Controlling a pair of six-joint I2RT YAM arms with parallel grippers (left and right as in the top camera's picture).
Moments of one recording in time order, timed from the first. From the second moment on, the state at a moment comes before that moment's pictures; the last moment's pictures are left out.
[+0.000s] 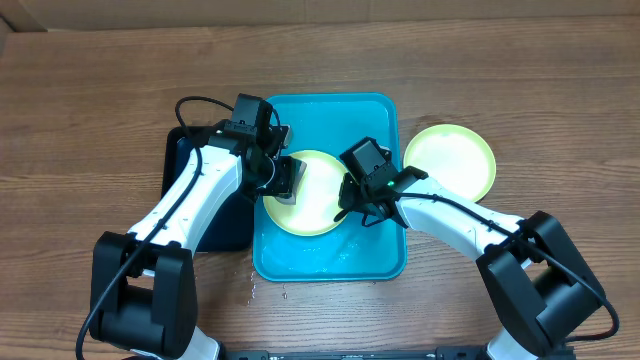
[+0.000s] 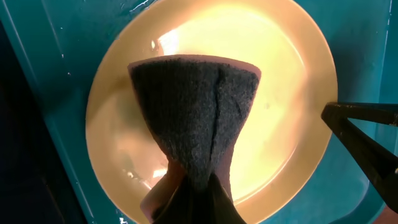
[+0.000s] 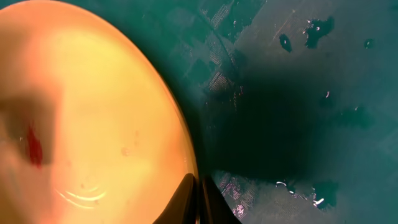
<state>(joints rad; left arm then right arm) -0.25 1.74 1.20 -0.81 0.27 -0.15 0.64 1.81 1.06 -0.41 -0.01 0.83</state>
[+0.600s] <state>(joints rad) -0.25 1.74 1.20 -0.78 0.24 -0.17 0.64 1.81 1.05 -0.40 -0.03 0.83</state>
